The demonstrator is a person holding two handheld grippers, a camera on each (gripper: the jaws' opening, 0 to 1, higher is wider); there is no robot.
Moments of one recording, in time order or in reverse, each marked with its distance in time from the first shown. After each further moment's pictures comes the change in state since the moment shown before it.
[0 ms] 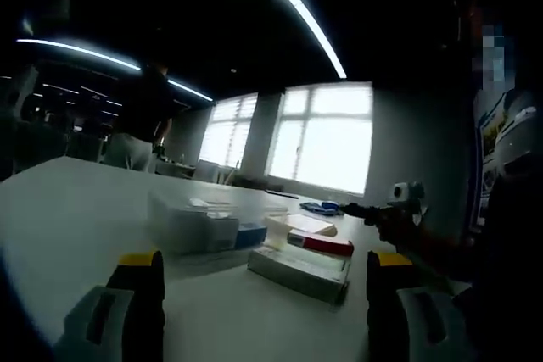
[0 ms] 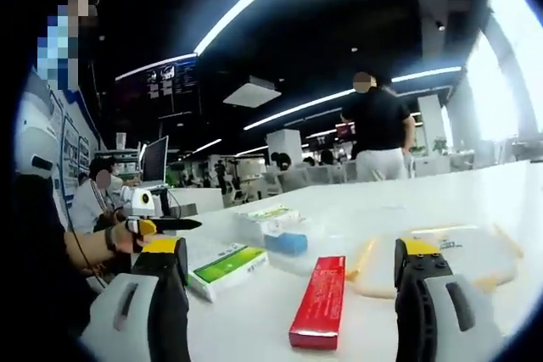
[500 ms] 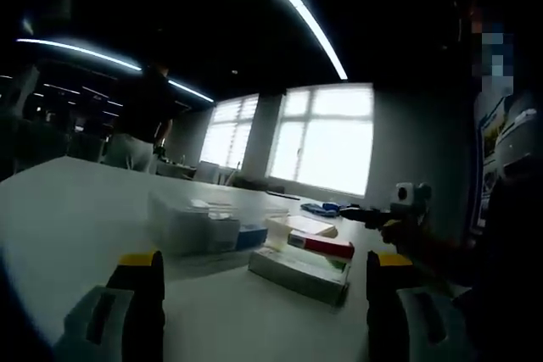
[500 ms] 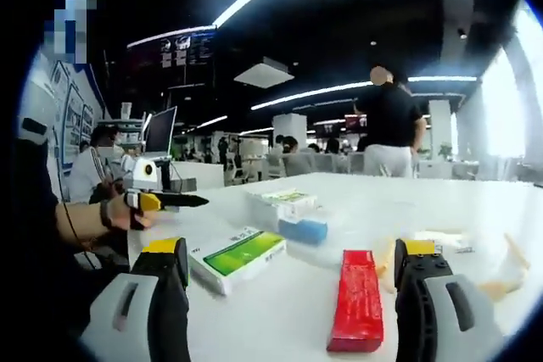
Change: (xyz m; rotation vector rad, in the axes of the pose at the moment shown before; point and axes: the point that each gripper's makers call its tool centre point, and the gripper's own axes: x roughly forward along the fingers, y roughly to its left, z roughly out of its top) left arm -0.001 0.000 0.001 -0.004 -0.010 0.007; right arm 0.028 0.045 -0.031 -0.134 0.142 0.013
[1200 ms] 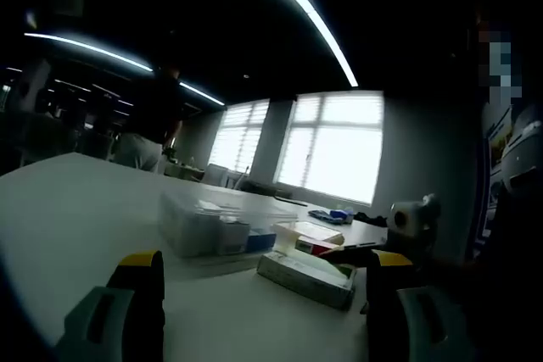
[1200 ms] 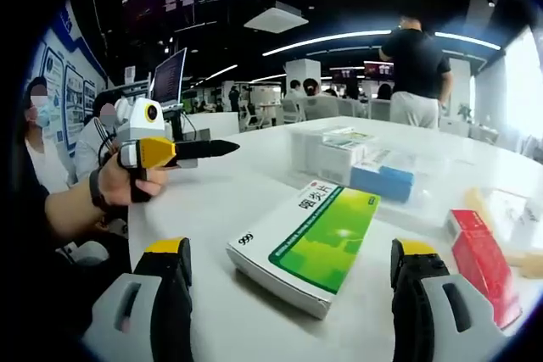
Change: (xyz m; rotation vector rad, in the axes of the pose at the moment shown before) left arm -0.004 0.009 0.003 -0.039 -0.027 0.044; right arm 0.076 0.087 -0.047 0.016 0.235 0.069
